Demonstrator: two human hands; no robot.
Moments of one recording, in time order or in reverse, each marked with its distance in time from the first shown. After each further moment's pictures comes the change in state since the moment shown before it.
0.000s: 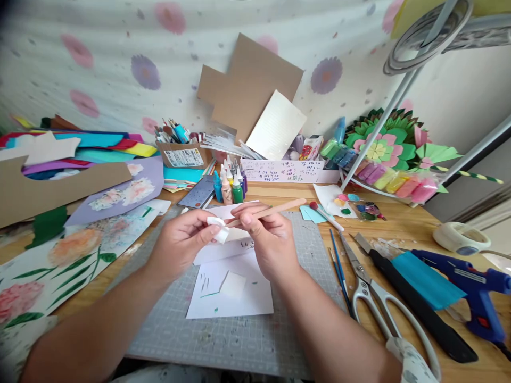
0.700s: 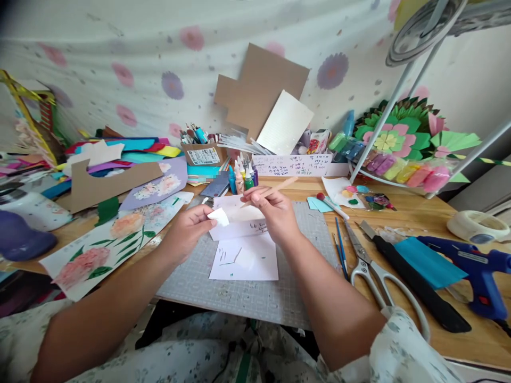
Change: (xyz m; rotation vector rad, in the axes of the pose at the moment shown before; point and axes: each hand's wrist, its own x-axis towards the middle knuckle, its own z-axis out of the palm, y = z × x) left_hand -0.032 0.004 -0.020 0.292 -0.007 -0.104; right_hand 0.011 0.008 -0.014 -0.339 -0.076 -0.079
